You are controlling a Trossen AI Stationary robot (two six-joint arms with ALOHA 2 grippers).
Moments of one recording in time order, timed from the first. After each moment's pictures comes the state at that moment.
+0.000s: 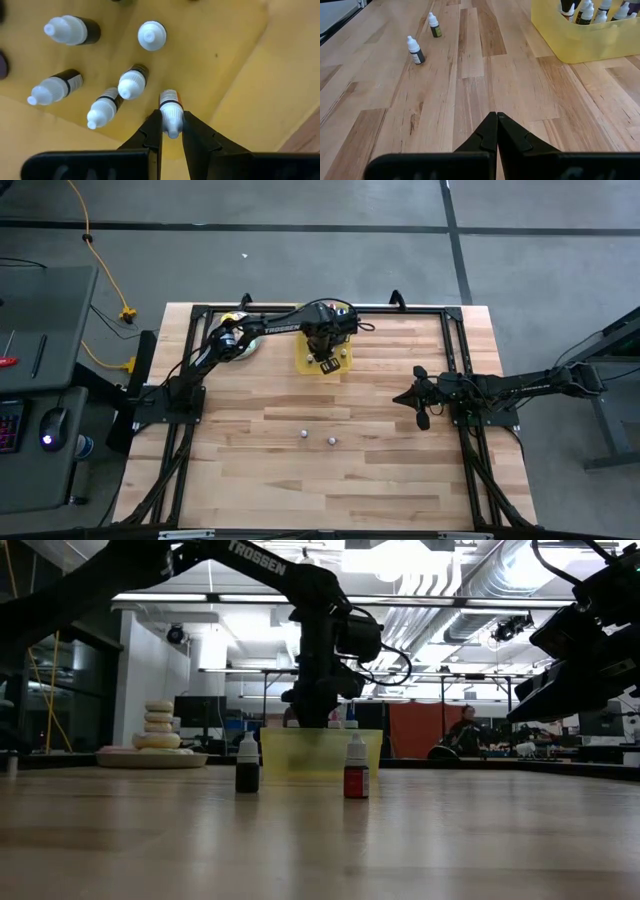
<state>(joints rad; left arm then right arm) 0.34 2.33 2.11 -1.27 -0.06 -0.11 0.00 0.49 0.01 0.05 0.02 0.13</state>
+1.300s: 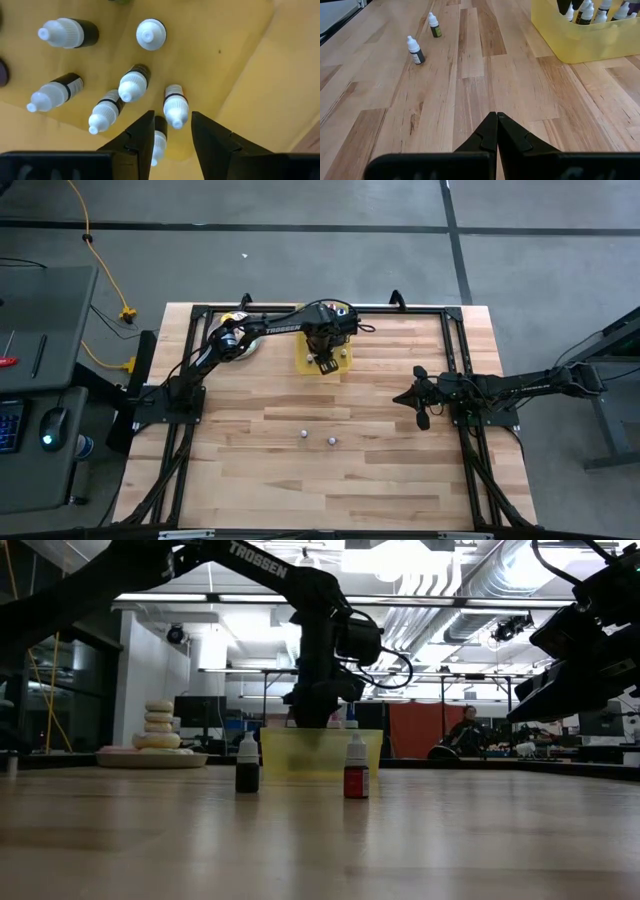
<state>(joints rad) 0.34 2.34 2.11 -1.28 -0.07 -0.06 0.00 0.49 0.01 0.05 0.02 0.13</state>
